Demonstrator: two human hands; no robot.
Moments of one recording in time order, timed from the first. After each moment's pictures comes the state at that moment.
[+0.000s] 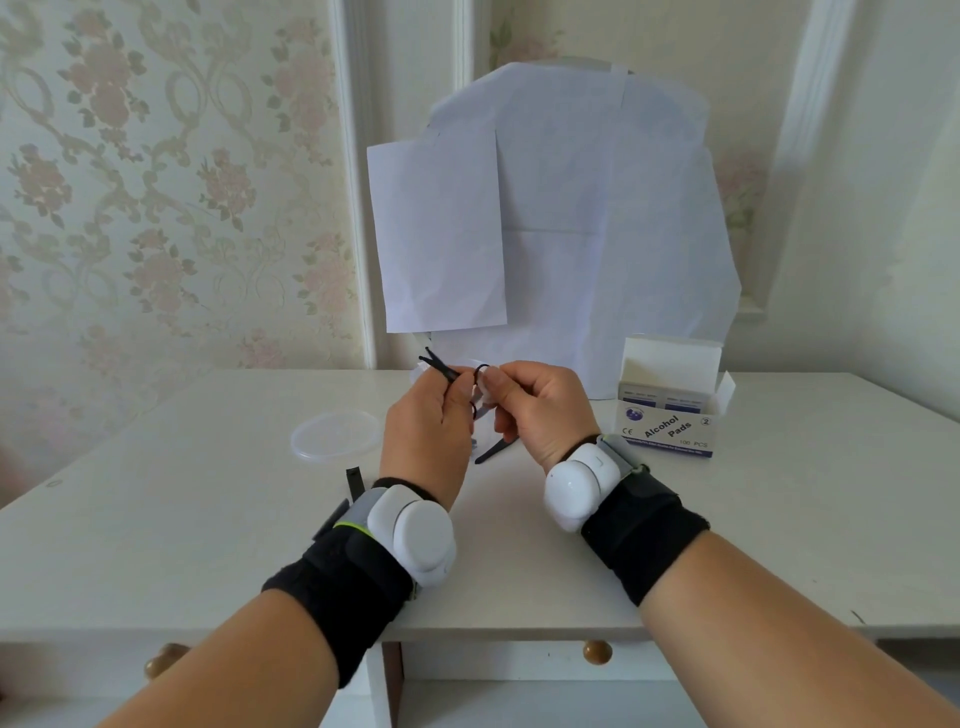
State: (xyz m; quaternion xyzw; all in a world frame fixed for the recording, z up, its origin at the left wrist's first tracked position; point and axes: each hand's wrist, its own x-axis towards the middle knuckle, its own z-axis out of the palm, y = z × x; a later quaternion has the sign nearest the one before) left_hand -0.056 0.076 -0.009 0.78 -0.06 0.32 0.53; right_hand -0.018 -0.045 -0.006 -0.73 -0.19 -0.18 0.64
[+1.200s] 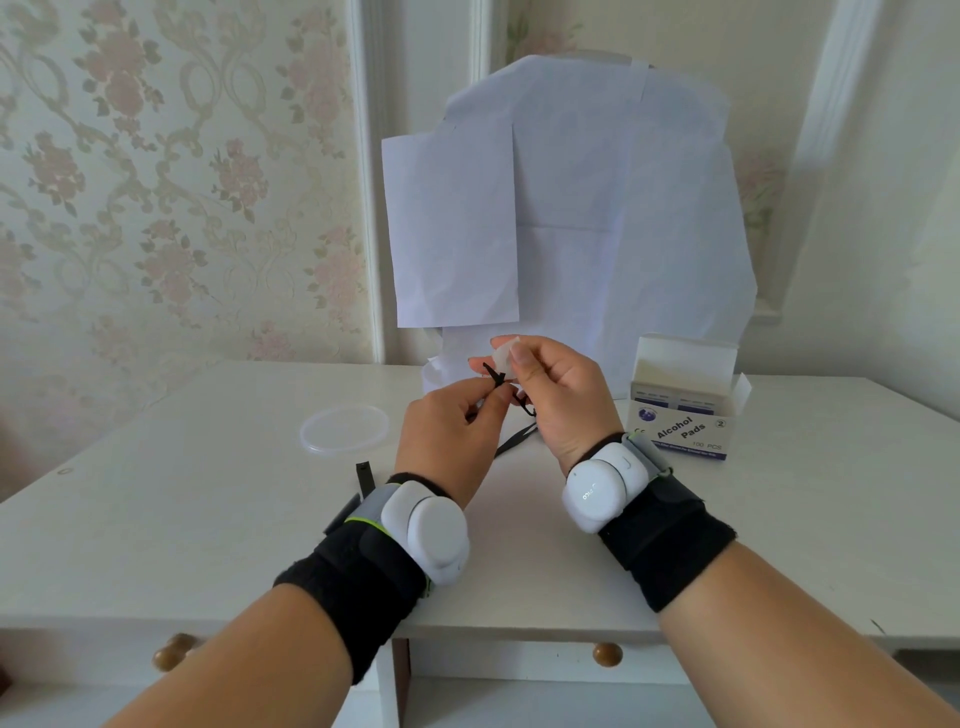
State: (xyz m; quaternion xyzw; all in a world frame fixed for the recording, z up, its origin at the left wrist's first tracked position) left_hand -0.053 0.075 -0.015 0.81 -0.11 0.30 0.50; right_hand -0.021 -0.045 0.001 -0.66 -0.25 -0.18 0.69
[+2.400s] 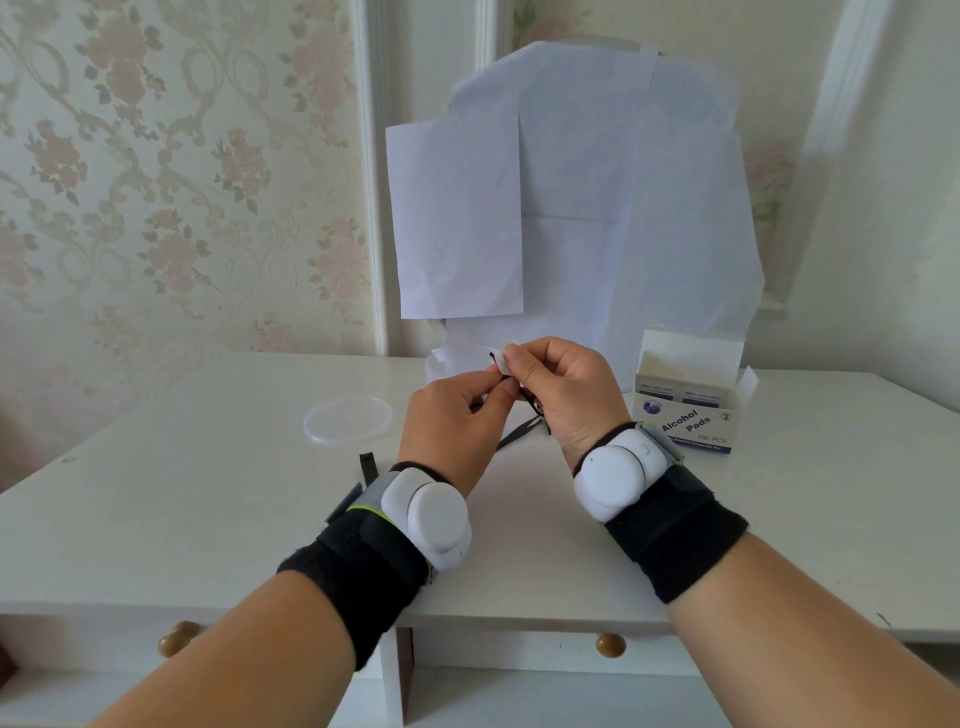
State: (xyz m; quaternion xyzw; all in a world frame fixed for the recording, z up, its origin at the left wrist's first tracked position) left_hand -0.055 0.076 -0.014 0.80 -0.11 0.28 0.52; right_hand -0.020 -0.046 -0.001 -0.65 -0.21 -0.16 0.71
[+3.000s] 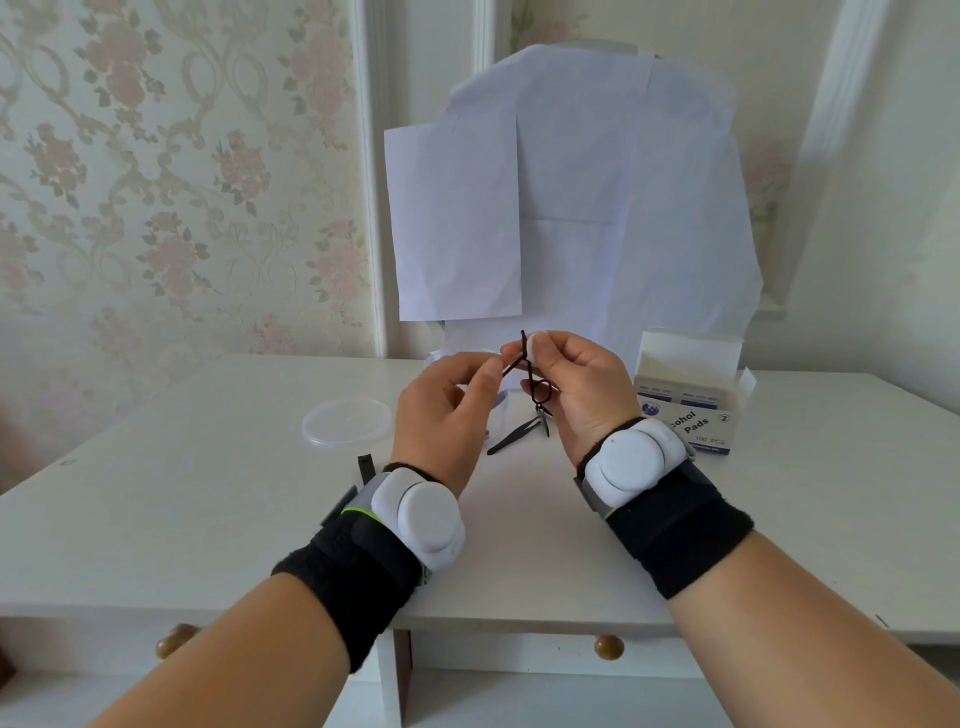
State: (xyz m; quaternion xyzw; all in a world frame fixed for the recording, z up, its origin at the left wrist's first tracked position) left_hand -0.063 0.075 -0.008 0.71 -0.11 0.28 0.63; right_hand -0.019 -0.052 0.005 -0.62 -0.15 -0.14 0.76
